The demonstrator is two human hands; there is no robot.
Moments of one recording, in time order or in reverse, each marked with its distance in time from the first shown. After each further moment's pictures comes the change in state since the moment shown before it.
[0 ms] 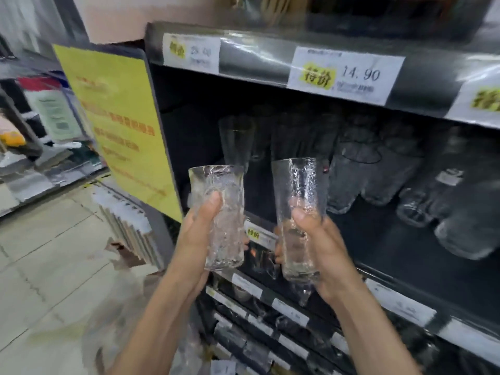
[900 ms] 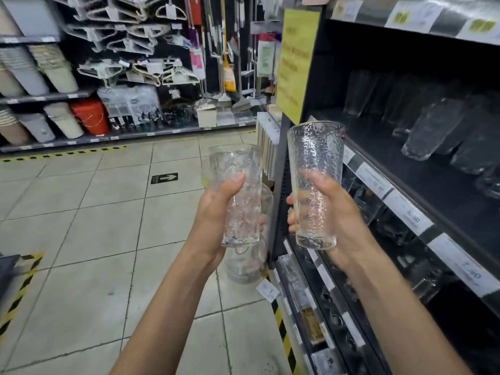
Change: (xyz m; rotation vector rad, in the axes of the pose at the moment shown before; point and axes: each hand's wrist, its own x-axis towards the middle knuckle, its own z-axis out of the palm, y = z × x) left_hand -0.362 -0.039 0.124 0.043 0.642 0.183; right_hand -0.223 -0.008 -0.079 0.015 -0.806 0.189
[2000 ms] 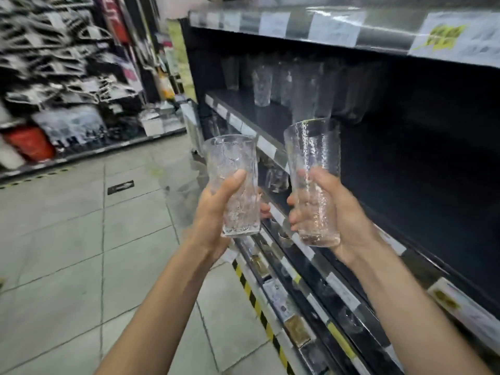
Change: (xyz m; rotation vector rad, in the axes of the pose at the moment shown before) left_hand -0.318 -0.042 0.237 -0.098 -0.297 -0.081; right_hand -0.412 -0.039 -0.167 0.103 0.218 -0.035
